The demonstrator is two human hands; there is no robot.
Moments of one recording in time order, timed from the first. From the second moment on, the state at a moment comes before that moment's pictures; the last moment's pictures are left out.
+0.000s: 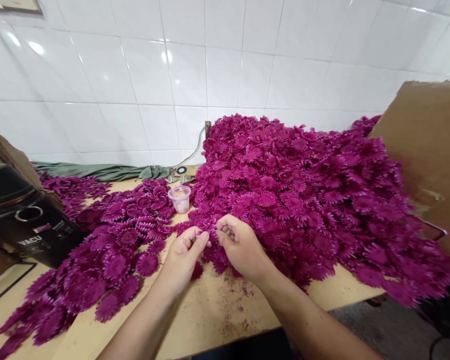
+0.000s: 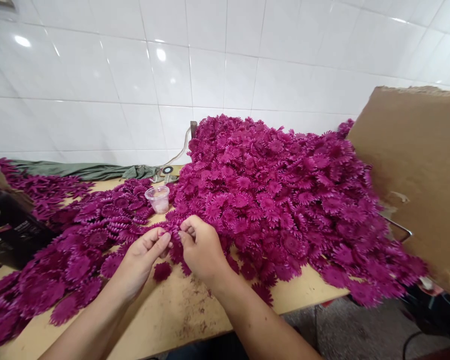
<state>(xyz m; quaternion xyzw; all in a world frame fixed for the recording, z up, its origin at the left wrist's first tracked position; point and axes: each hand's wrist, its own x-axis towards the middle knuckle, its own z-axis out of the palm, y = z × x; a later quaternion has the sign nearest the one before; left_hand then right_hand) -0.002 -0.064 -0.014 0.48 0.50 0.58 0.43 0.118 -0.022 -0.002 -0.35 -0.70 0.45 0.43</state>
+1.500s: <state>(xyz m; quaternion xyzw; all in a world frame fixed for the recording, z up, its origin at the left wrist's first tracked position) 0.005 -0.051 0.003 0.56 0.56 0.49 0.36 0.152 -0.040 -0.001 -0.40 -0.70 0.41 0.43</state>
